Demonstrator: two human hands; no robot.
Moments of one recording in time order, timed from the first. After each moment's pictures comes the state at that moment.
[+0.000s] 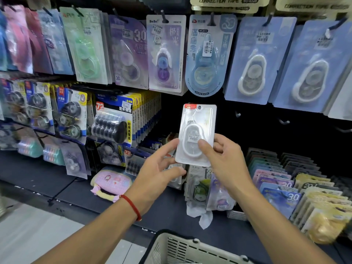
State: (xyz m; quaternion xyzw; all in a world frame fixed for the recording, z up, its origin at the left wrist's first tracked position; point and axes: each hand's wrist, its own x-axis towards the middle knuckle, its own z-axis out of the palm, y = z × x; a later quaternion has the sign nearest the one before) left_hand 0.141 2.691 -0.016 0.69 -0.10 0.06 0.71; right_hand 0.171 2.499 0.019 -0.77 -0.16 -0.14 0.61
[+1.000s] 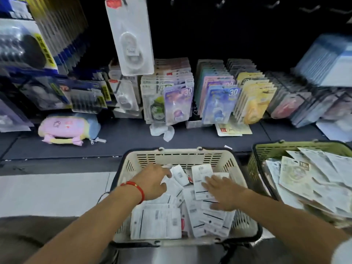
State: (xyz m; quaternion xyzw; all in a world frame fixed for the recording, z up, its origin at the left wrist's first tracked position) left_hand 0.046 2.628 -0.183 0.93 -0.26 -0.25 0.09; right_hand -0.005 2.340 -0.264 -0.92 -0.17 0.34 -0.13
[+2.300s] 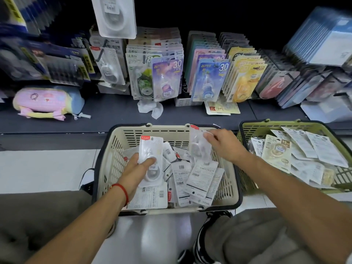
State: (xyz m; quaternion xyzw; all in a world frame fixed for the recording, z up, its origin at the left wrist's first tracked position) left_hand -0.013 2.624 -0.243 0.69 0.15 -0.23 0.67; right_hand -0.003 2.326 -0.178 -0.96 0.00 0.04 0.26
